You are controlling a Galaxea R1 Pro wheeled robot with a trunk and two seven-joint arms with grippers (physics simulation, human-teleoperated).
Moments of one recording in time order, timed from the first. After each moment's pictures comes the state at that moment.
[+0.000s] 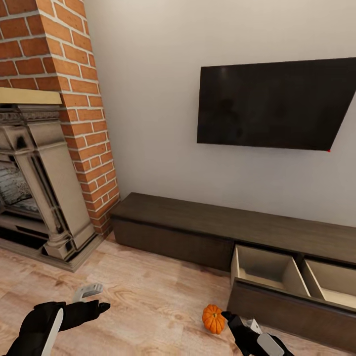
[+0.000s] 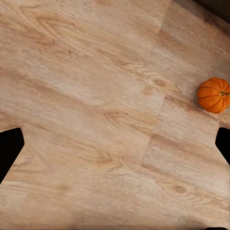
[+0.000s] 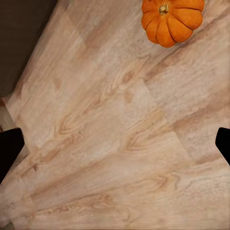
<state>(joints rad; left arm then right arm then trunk) -0.20 0.09 0.26 -1.34 0.01 0.98 -0.33 -0.47 -0.03 -0.11 -0.26 -0.96 0.30 0.13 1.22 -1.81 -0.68</state>
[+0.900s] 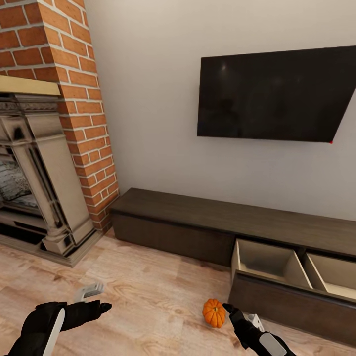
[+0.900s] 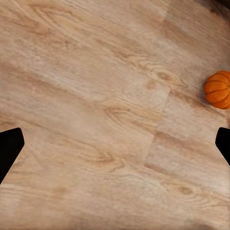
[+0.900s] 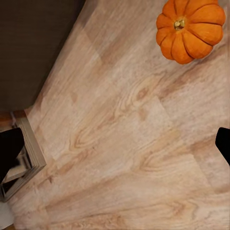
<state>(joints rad) -0.20 0.08 0.25 -1.34 0.01 0.99 -0.33 -0.47 -0.04 -0.15 -0.26 -0.96 0.26 0.25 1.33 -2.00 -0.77</state>
